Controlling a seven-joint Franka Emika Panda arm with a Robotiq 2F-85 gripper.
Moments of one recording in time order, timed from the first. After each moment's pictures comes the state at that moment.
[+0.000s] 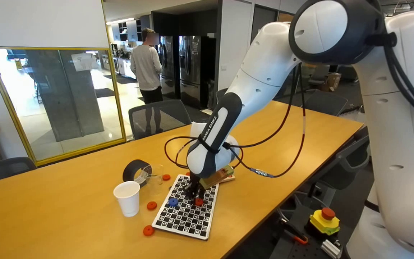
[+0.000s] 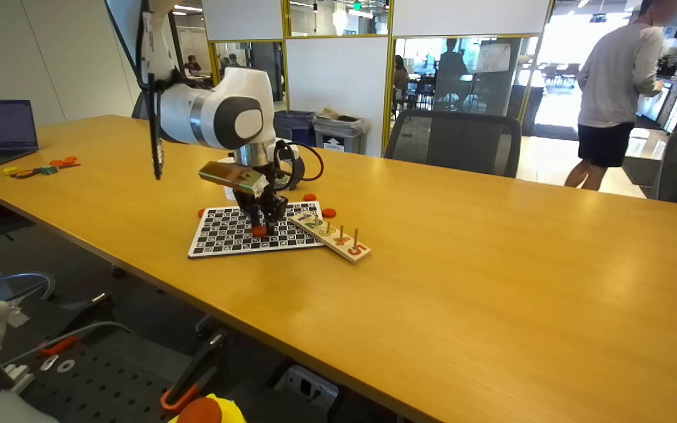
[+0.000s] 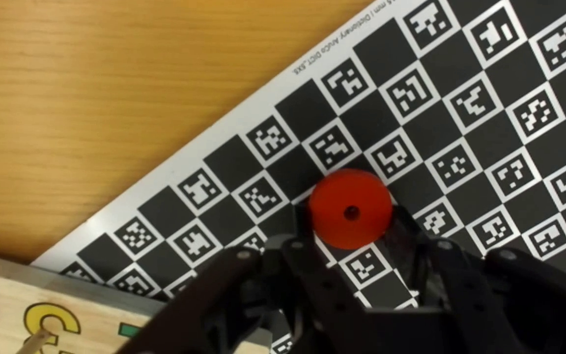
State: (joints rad) arm 0.03 0.43 0.03 -2.34 0.05 2.82 0.08
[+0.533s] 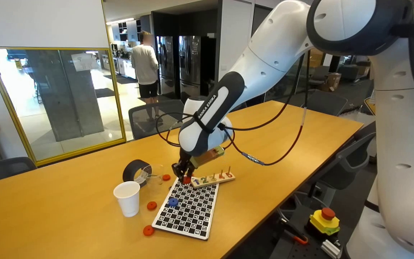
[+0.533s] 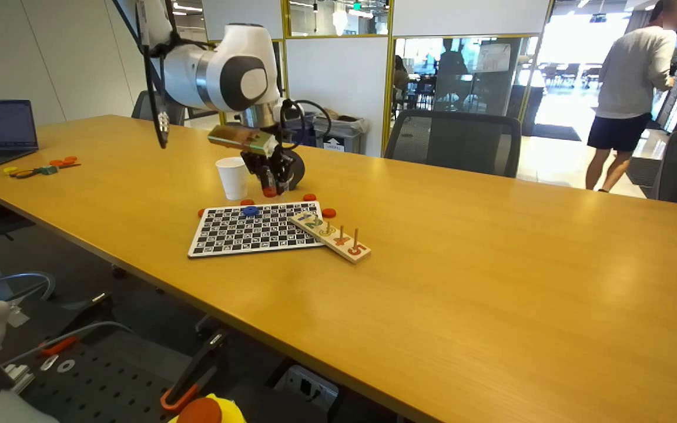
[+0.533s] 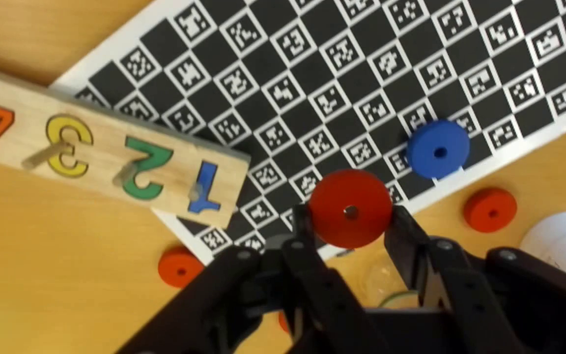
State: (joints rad) arm 0.03 0.33 0.03 -2.25 0.03 2.77 0.06
